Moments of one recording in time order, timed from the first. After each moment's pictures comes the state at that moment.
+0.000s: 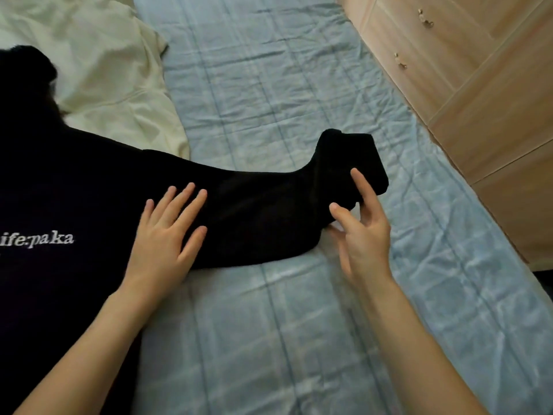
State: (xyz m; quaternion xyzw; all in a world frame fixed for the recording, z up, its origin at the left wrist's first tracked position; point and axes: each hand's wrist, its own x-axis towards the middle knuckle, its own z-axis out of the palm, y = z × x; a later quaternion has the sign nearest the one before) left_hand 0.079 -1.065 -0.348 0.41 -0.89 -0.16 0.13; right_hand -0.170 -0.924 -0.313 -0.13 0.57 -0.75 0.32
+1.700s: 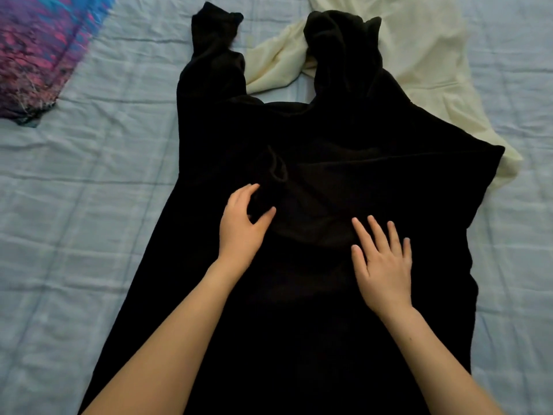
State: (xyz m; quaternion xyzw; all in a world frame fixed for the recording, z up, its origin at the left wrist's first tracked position) left_hand 0.507 -1.173 -0.403 0.64 -0.61 -0.35 0.31; right_hand 0.269 -1.064 -0.409 -0.58 0.80 -0.04 0.14
